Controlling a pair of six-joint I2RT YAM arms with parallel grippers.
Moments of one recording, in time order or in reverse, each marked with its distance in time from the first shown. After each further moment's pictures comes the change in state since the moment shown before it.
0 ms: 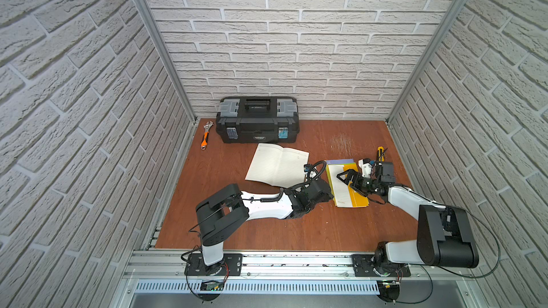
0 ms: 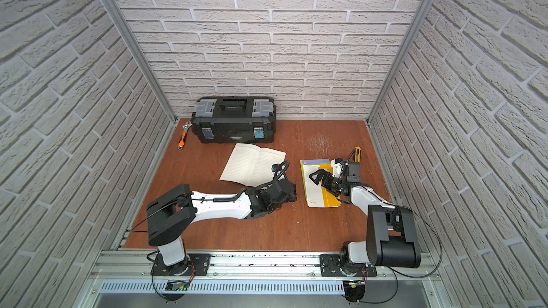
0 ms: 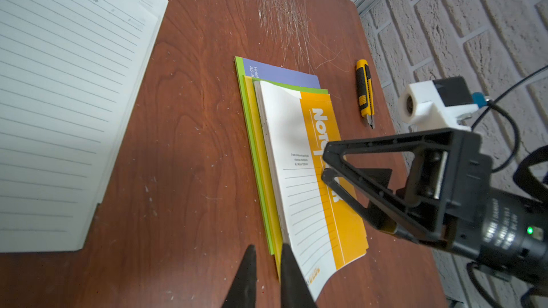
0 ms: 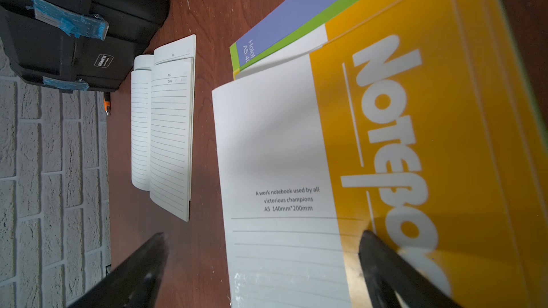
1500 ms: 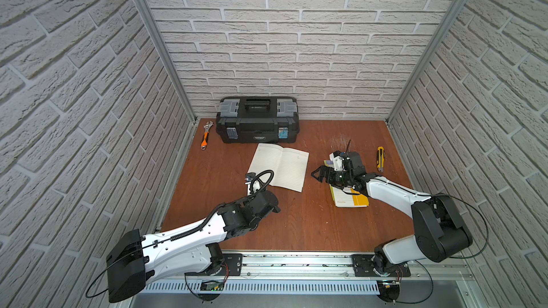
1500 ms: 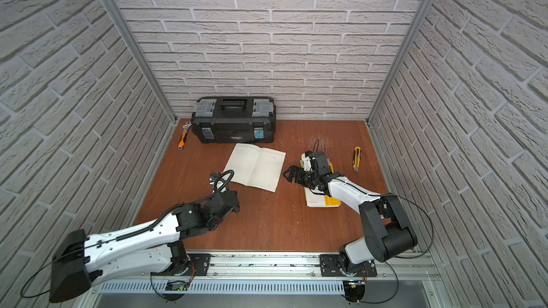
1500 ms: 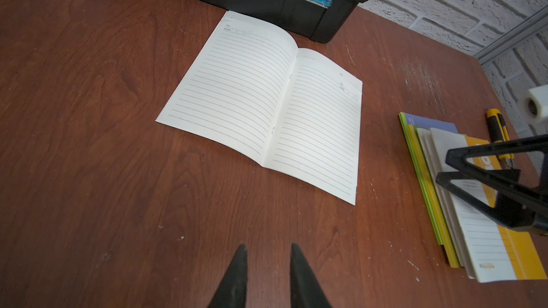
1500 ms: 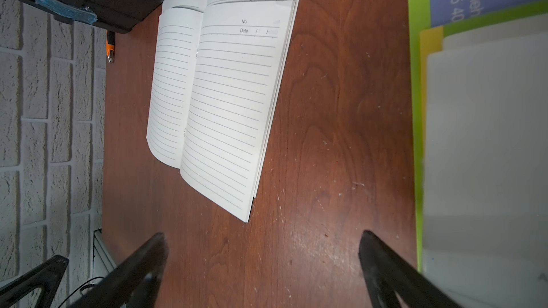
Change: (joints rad) left arm 0.108 -0.789 -0.477 -0.497 -0.240 0.006; right arm 0.421 0.087 0.182 -0.023 0.209 0.142
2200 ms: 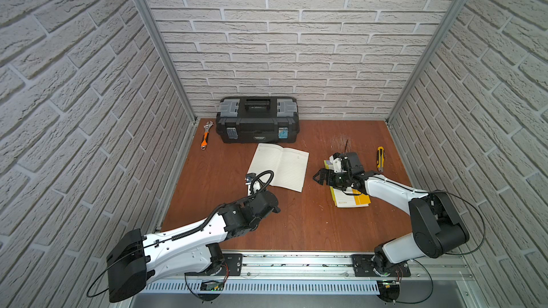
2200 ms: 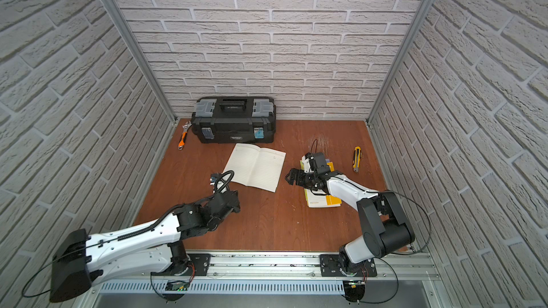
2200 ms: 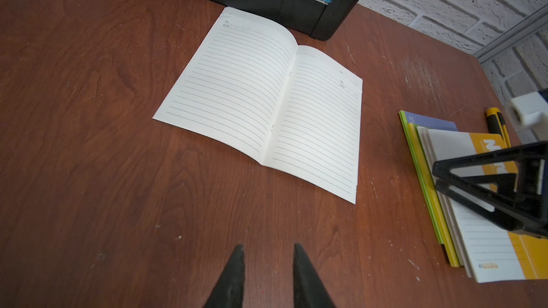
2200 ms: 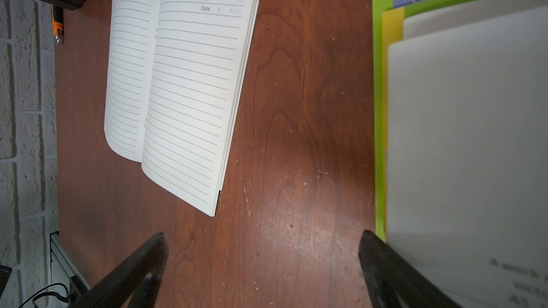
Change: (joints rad) left arm 0.003 0.005 -0.017 0.024 0.007 0.000; right arm 0.000 0.024 0.023 -0.097 0.064 -0.075
